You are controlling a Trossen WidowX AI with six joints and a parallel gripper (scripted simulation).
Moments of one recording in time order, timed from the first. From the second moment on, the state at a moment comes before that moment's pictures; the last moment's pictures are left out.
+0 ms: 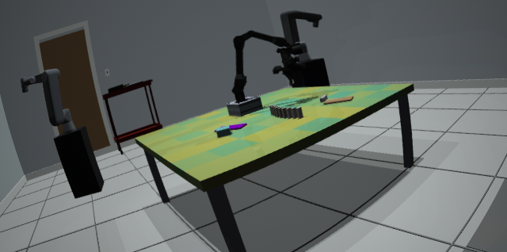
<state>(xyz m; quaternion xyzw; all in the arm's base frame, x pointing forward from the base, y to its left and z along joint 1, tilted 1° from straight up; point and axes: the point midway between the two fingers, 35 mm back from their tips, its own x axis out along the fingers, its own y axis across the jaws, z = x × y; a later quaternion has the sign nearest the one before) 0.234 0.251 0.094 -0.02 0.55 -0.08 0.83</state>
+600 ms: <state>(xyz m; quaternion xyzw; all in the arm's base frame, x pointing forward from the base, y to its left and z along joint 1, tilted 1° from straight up) 0.229 0.260 0.074 -0.04 0.32 -0.10 0.94</state>
